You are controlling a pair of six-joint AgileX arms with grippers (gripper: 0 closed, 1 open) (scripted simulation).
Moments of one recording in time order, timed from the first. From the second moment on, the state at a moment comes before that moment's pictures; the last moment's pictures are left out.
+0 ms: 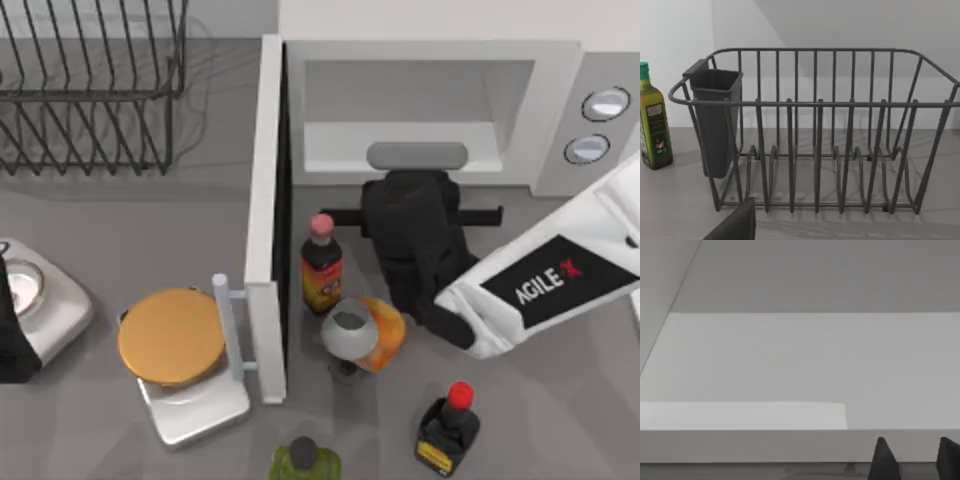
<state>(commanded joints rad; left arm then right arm) 0.00 0.00 0.00 0.00 0.00 0.00 0.68 2.23 1.03 0.75 0.66 0.30</state>
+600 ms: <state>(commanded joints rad) 0.00 0.00 0.00 0.00 0.00 0.00 0.68 2.23 1.03 0.75 0.66 0.30</state>
